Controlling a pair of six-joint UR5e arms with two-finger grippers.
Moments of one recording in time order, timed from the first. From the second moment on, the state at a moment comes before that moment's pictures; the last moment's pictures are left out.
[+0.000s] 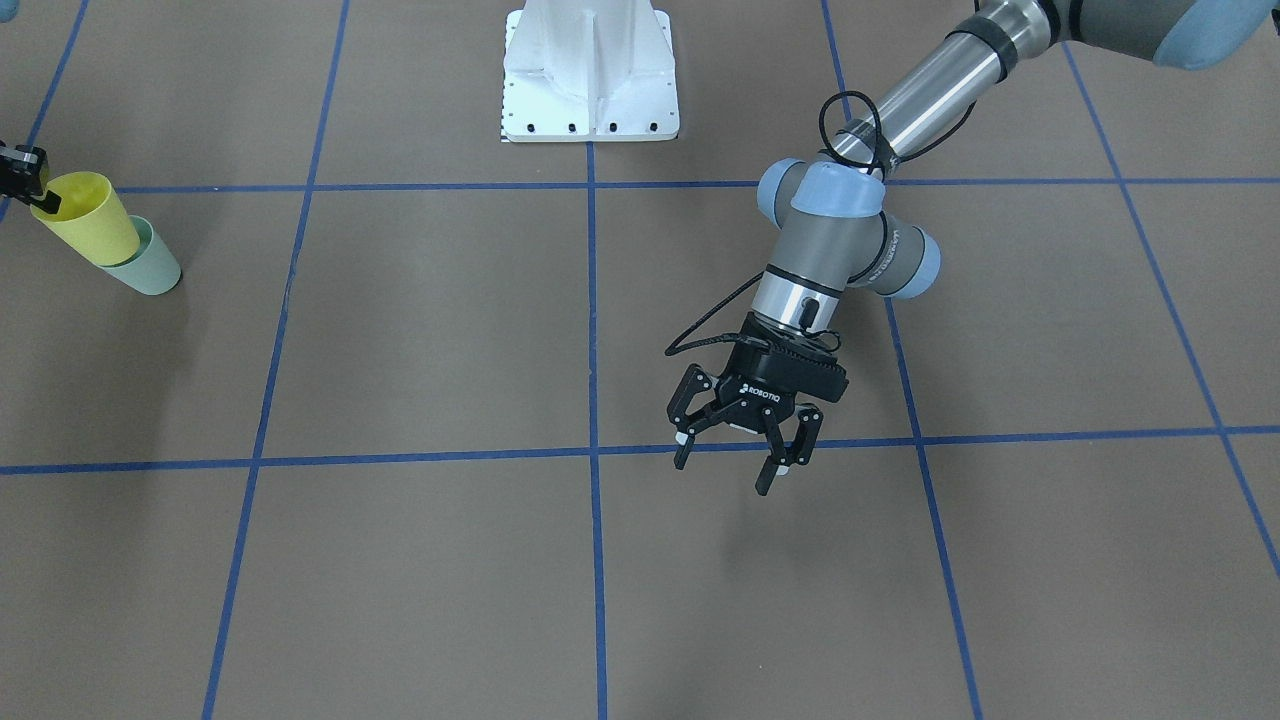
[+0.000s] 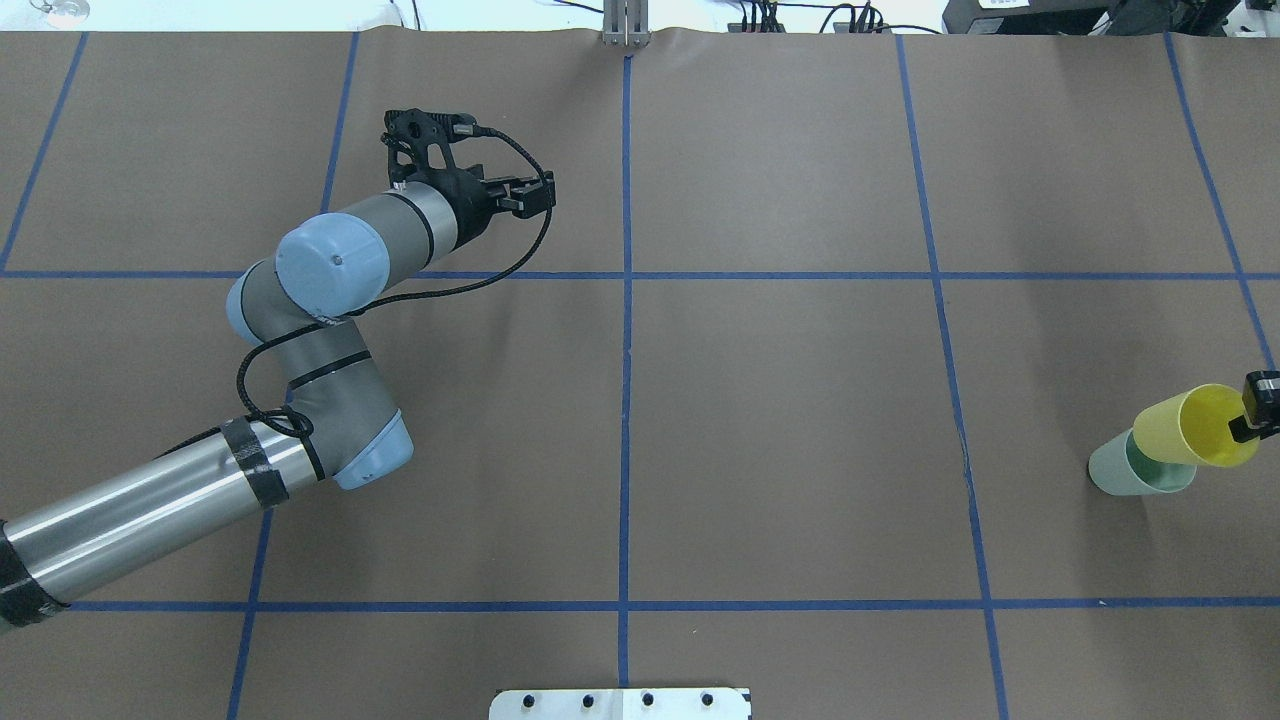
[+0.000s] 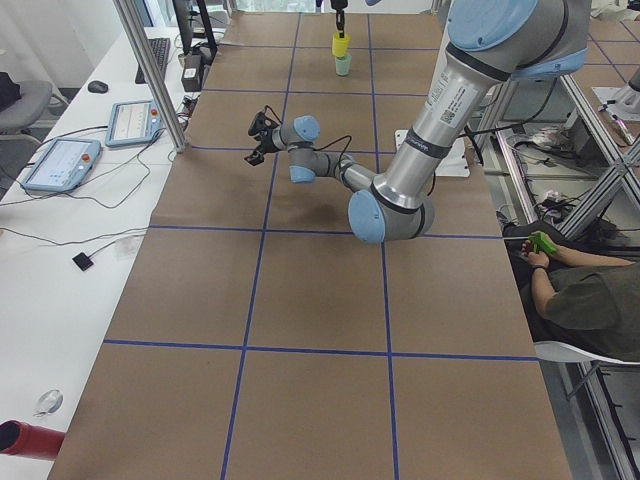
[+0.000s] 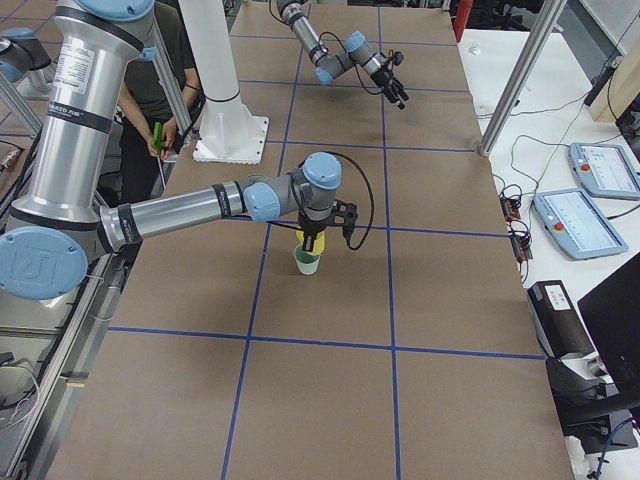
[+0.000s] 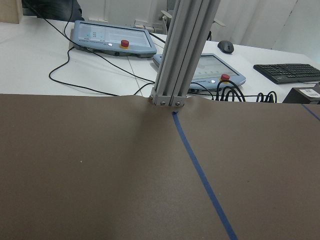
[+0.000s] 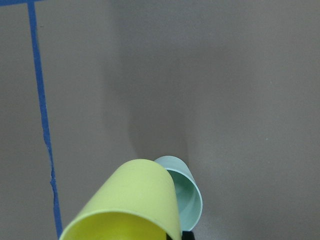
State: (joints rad) left arm -0.63 -2.23 -1.24 -2.66 -1.37 -1.02; right arm 1.12 -1.85 2.08 -1.48 2.38 0.63
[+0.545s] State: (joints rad) left arm -0.63 -2.22 -1.24 -2.66 -1.37 -1.02; right arm 1.10 -1.86 2.06 -1.48 2.39 0.63
